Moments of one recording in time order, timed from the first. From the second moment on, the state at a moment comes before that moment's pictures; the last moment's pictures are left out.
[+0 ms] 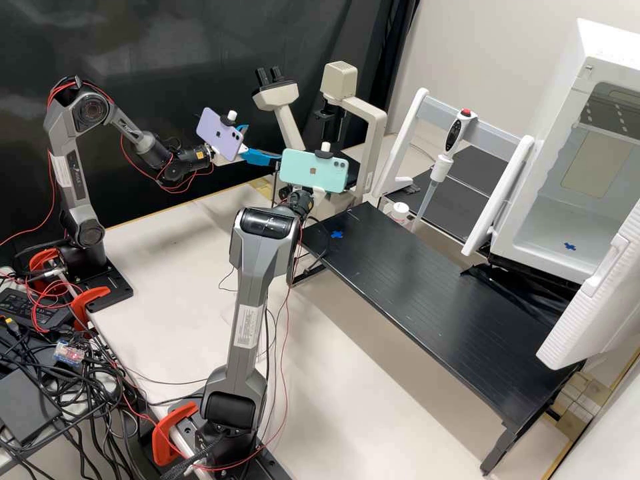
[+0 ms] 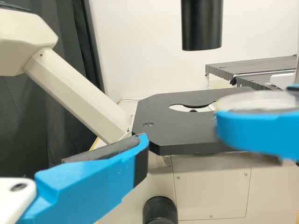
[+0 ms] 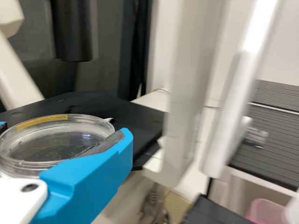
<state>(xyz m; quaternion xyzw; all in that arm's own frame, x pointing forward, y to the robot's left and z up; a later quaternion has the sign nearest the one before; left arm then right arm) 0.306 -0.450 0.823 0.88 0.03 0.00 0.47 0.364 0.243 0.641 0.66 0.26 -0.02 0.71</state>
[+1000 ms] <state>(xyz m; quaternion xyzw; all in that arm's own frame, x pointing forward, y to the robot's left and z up) 0.306 -0.450 0.823 0.88 0.03 0.00 0.47 0.431 0.278 0.597 0.63 0.22 -0.05 0.74</state>
